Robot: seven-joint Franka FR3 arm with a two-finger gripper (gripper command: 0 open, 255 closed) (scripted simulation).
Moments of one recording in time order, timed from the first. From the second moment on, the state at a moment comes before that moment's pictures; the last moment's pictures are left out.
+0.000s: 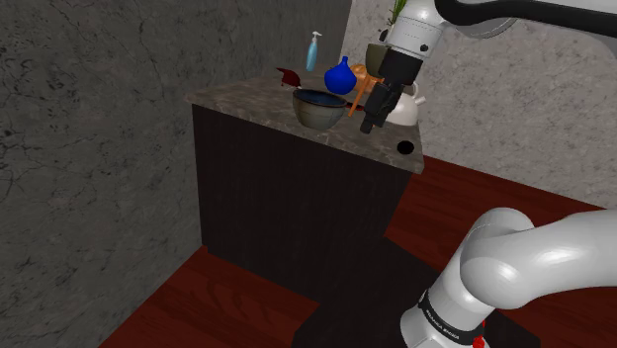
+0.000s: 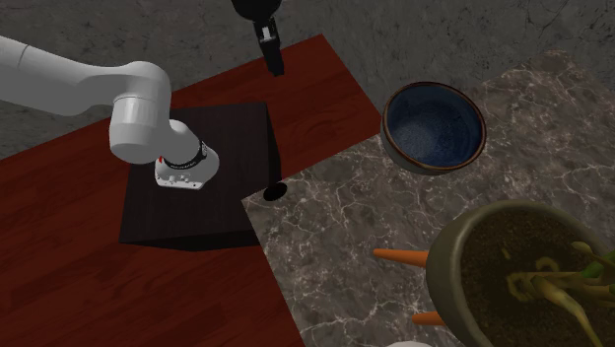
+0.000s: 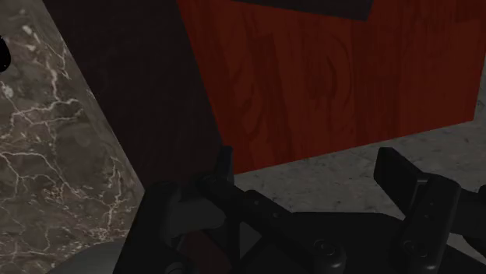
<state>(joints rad) -0.01 -0.78 -0.01 -2.31 0.08 1.62 -0.15</state>
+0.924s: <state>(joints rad) -0.05 -0.81 -0.17 -2.43 -0.29 1.70 -0.58</state>
